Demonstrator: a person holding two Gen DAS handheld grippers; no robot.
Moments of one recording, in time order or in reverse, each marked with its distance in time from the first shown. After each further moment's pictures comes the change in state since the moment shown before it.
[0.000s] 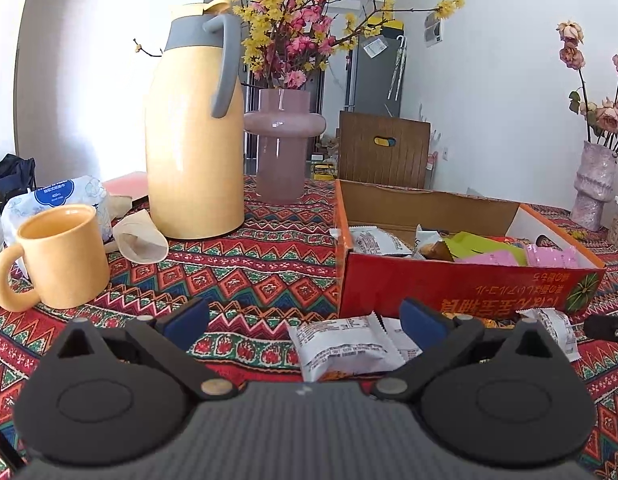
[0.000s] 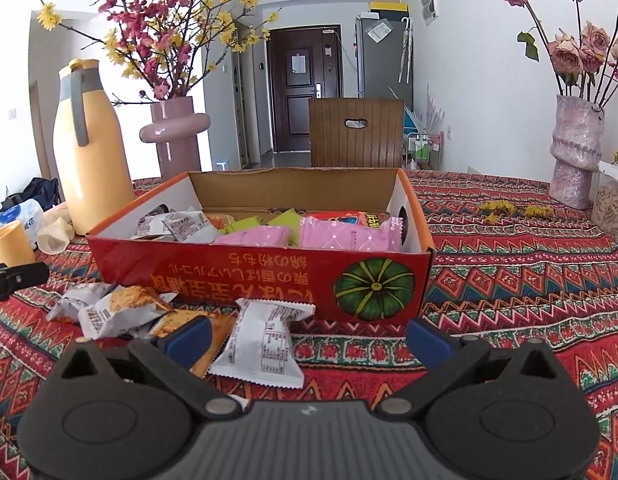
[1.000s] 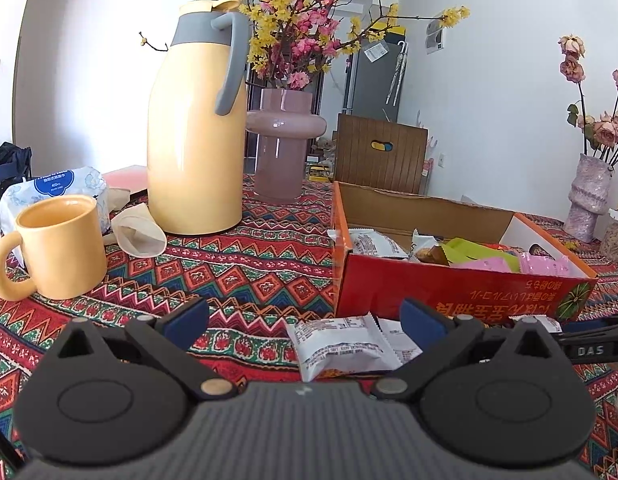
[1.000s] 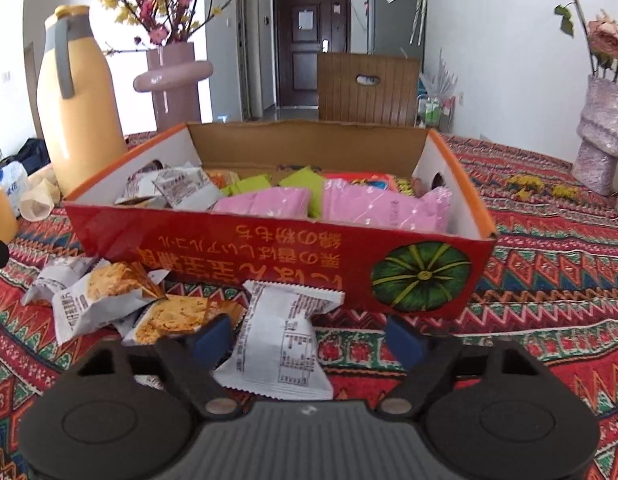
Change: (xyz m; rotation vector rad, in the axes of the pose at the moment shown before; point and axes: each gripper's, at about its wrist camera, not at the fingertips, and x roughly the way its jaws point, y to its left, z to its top) left arm -0.003 0.005 -0.002 -0.037 -0.005 -0.025; right arm 0.055 0.019 0.009 -0.037 0.158 -0.006
